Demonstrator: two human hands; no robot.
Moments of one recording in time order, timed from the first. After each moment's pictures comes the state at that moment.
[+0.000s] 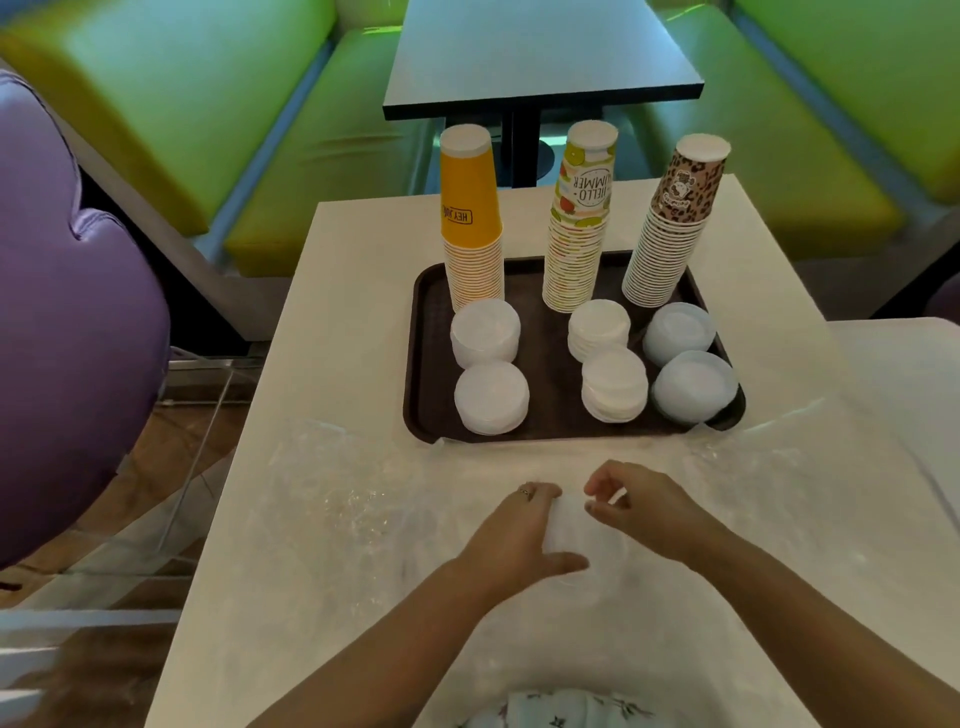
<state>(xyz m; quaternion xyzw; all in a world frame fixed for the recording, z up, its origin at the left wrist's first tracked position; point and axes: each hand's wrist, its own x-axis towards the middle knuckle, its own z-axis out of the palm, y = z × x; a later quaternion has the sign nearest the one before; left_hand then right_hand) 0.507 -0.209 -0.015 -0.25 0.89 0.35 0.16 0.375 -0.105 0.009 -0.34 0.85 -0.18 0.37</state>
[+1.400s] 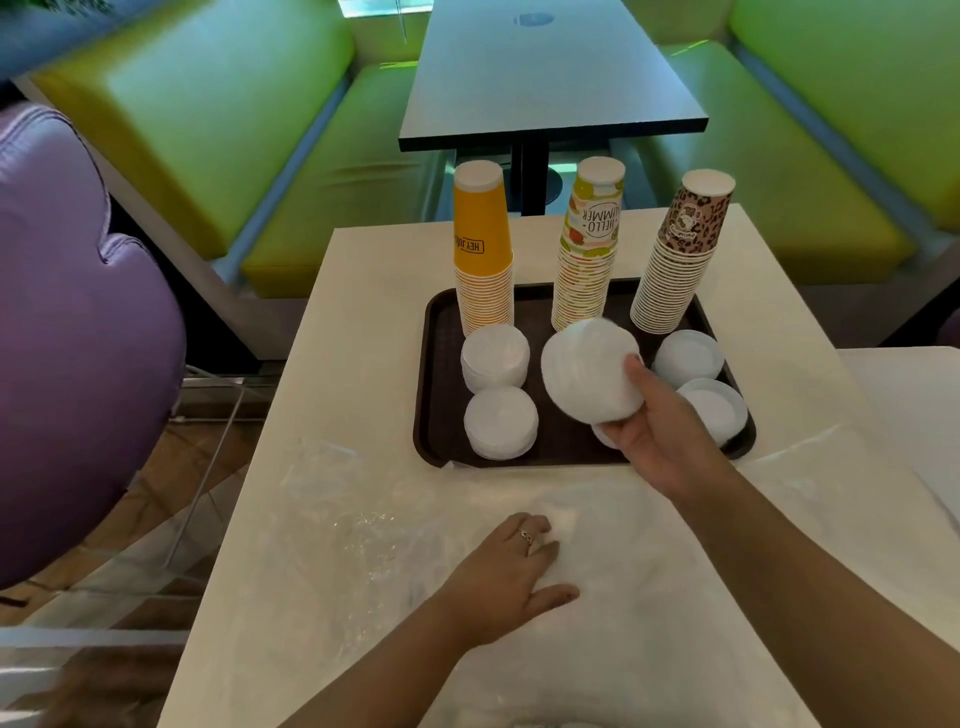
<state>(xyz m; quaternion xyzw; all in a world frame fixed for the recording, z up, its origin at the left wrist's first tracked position) 0.539 -0.228 -0.029 -0.09 0.96 0.23 0.09 0.342 -0.164 0.061 0.02 0.46 -0.78 0.42</state>
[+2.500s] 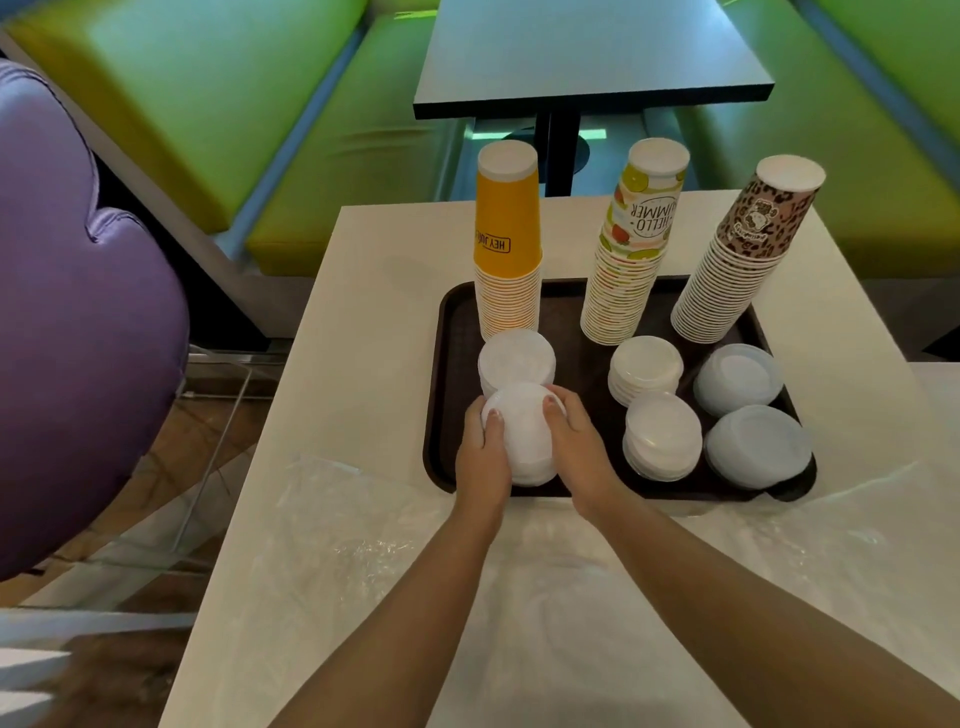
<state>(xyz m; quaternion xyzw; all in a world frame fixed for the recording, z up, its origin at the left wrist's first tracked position) 0.447 -0.309 -0.013 -0.50 0.59 0.60 -0.20 0.366 -0.258 -0.014 -0.14 0.76 -0.52 0.37</state>
